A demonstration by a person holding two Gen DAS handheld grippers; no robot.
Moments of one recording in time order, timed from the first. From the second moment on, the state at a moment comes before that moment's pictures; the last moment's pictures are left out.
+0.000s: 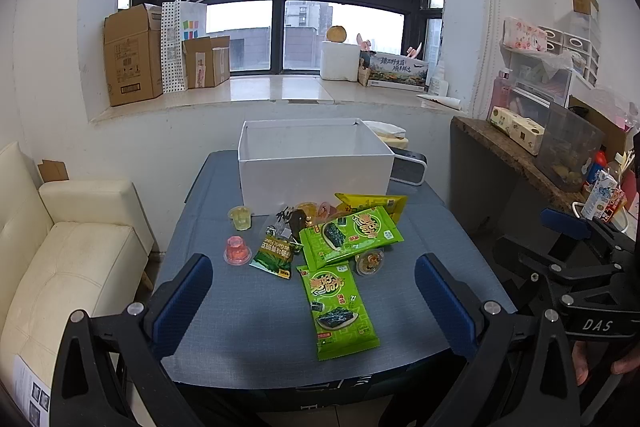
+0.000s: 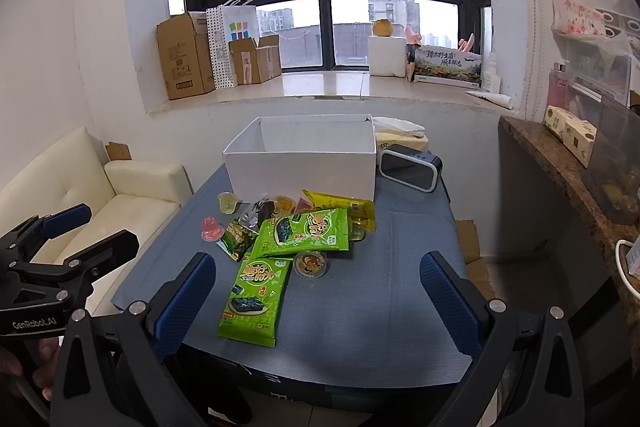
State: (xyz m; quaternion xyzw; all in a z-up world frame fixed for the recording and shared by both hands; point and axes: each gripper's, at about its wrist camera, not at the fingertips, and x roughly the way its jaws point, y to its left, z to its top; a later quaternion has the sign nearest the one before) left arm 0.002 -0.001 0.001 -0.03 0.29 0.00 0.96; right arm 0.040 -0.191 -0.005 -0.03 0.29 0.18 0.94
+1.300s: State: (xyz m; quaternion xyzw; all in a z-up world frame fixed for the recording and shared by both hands) left arm 0.072 0.122 -0.088 -0.11 0.36 0.07 0.92; right arm 0.147 -0.043 -0.193 -0.11 0.51 0.18 0.83
